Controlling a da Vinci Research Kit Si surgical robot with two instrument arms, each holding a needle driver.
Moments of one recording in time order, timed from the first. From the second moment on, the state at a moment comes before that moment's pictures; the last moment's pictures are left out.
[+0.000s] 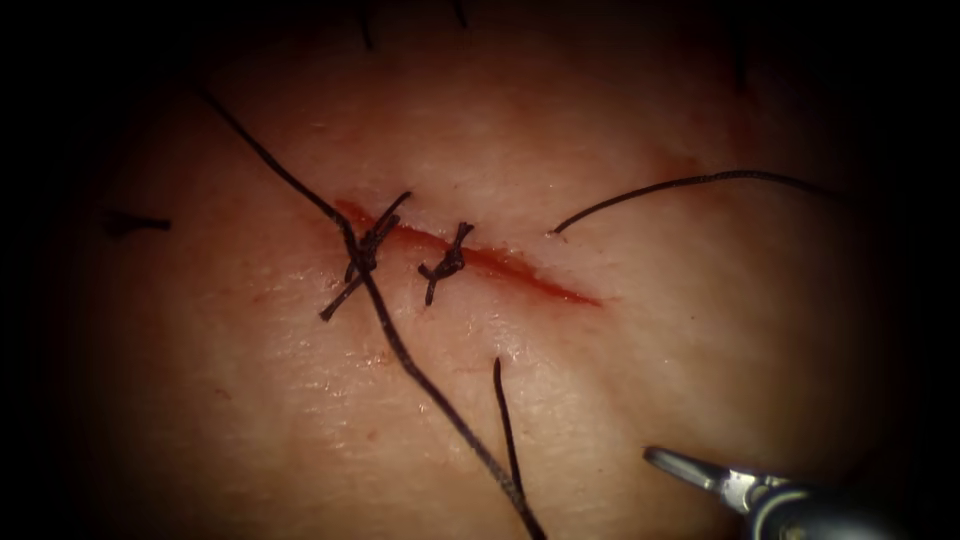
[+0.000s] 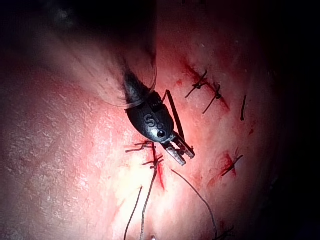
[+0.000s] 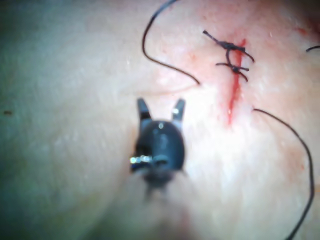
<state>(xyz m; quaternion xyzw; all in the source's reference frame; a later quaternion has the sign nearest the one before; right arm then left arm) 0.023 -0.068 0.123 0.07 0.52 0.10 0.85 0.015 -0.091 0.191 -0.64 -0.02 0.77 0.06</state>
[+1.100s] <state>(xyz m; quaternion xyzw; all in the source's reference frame) 0.033 -0.064 0.133 -0.04 0.53 0.05 0.85 0.011 -0.093 0.192 -0.66 -0.02 0.75 0.05</state>
